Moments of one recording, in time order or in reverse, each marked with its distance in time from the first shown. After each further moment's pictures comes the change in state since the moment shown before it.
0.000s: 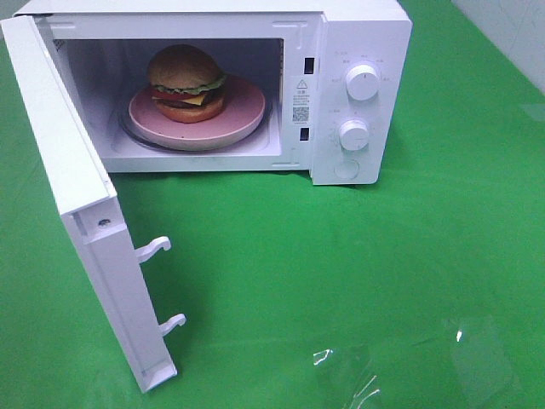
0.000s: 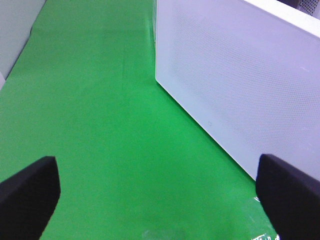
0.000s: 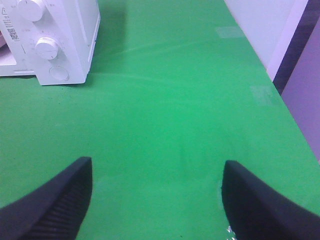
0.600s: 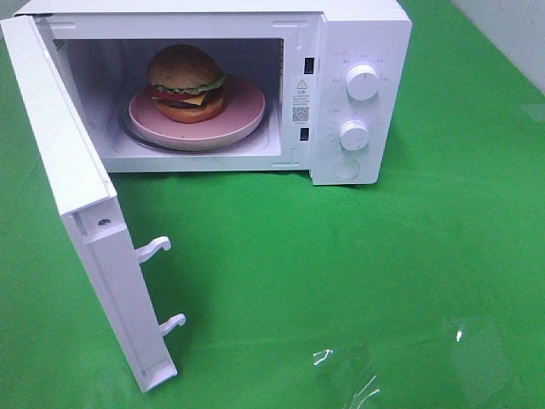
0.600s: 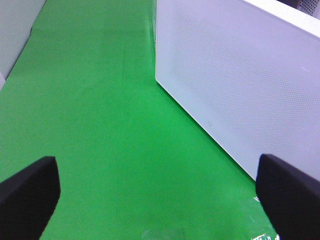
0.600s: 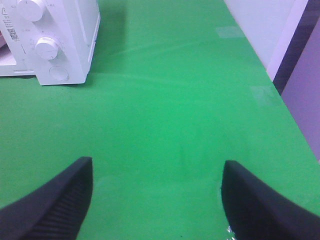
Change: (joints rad) left arm 0.000 0.000 0.000 0.000 0.000 0.000; right arm 0.000 0.000 0.000 0.000 0.000 0.000
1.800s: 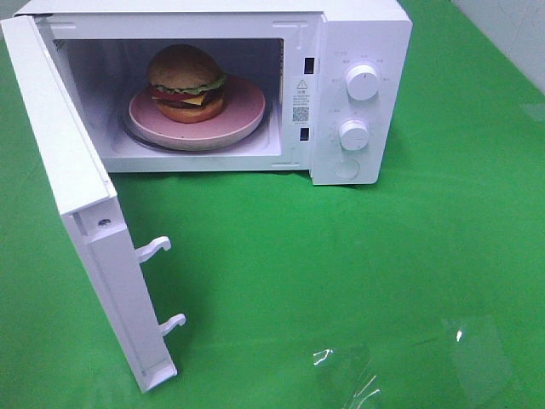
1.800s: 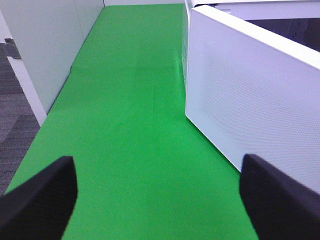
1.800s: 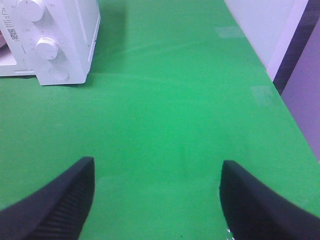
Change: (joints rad) left arm 0.000 0.035 -0.016 0.116 -0.131 -0.036; right arm 0.000 0.000 0.000 0.000 0.000 0.000
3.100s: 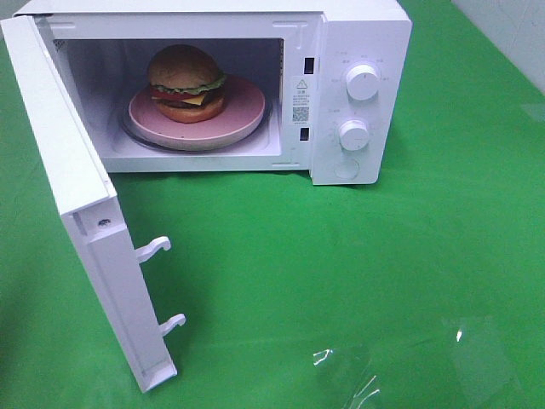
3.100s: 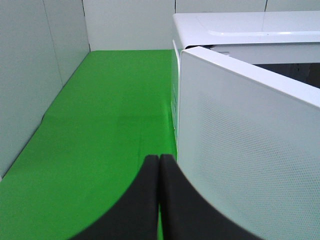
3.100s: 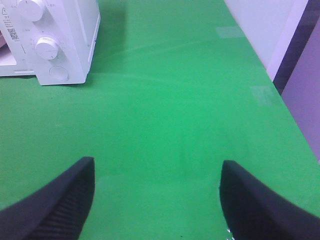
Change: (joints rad) left arm 0.000 0.463 0.329 -0.018 -0.964 -0.010; right arm 0.000 0.000 0.000 0.000 0.000 0.000
